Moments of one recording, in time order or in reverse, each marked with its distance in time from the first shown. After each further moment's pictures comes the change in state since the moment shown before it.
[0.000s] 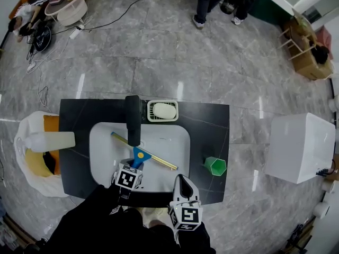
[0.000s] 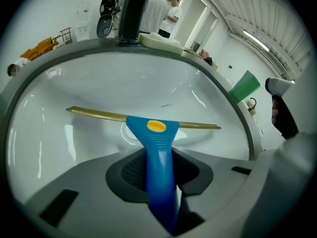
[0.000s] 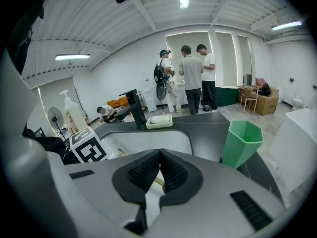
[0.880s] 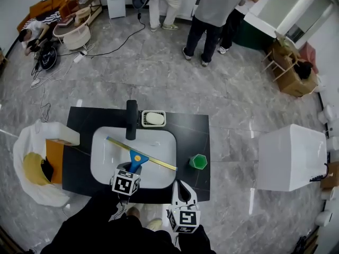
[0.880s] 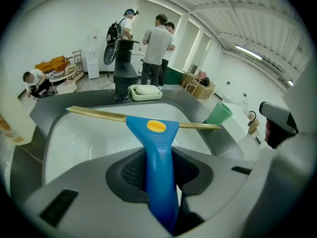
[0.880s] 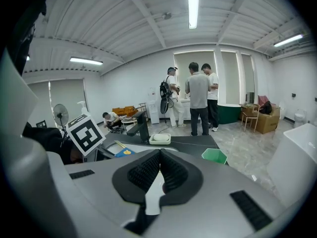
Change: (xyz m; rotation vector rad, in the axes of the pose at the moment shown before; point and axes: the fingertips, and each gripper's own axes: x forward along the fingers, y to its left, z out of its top) left arm -0.121 -0.080 0.032 -0.008 -0.266 0.054; right arm -0.123 -0.002 0.040 -0.093 -0.154 0.016
